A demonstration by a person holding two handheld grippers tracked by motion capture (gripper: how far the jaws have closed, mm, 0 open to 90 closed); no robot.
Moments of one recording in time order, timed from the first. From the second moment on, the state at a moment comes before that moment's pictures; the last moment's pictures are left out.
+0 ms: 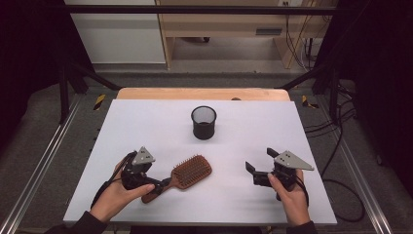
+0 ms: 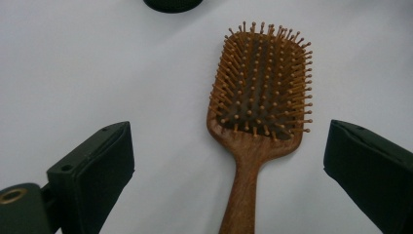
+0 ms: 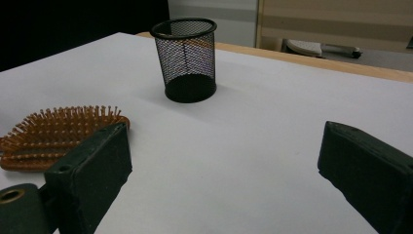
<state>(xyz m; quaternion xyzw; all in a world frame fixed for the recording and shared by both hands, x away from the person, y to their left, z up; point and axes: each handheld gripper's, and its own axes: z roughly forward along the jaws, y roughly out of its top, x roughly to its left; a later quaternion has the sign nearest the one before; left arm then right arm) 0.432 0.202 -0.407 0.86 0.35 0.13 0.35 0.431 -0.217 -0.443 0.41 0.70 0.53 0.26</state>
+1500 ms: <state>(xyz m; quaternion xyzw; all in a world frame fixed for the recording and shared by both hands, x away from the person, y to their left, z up) 0.441 0.180 -0.444 0.91 0.32 0.11 0.26 0.432 -0.217 -0.445 0.41 0.70 0.52 0.26</state>
